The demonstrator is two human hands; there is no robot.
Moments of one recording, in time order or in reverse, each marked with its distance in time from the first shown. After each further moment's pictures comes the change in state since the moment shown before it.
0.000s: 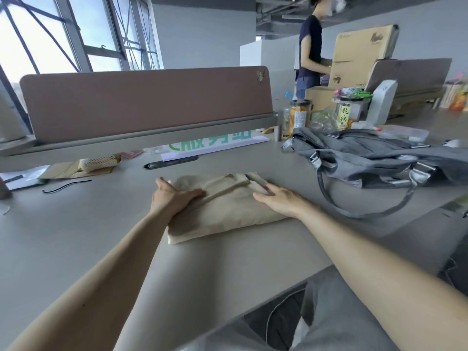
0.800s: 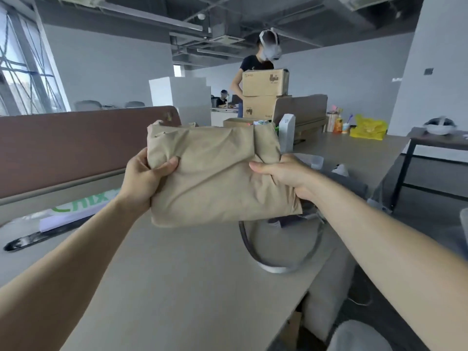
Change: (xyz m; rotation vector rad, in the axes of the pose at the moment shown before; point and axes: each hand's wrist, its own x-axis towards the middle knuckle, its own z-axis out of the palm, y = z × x) left_hand 0.037 0.215 0.080 -0.858 -0.432 0.584; right_hand 0.011 0.074 -0.215 0.676 0.382 0.040
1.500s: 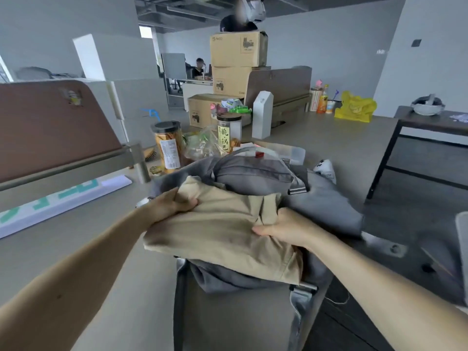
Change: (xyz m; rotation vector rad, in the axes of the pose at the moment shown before) left_hand 0.142 -0.173 0.150 0.701 -0.616 -0.394; right_hand 0.109 0.161 -0.087 -0.475 -0.157 0.194
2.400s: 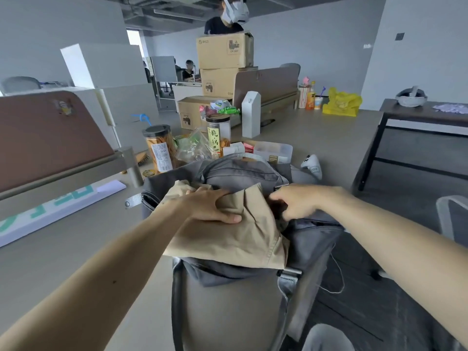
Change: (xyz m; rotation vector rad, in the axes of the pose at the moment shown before) left_hand 0.016 0.077 0.056 0.737 -0.178 0.127; right_hand -0.004 -0.006 -0.077 -0.714 -0.202 -0.213
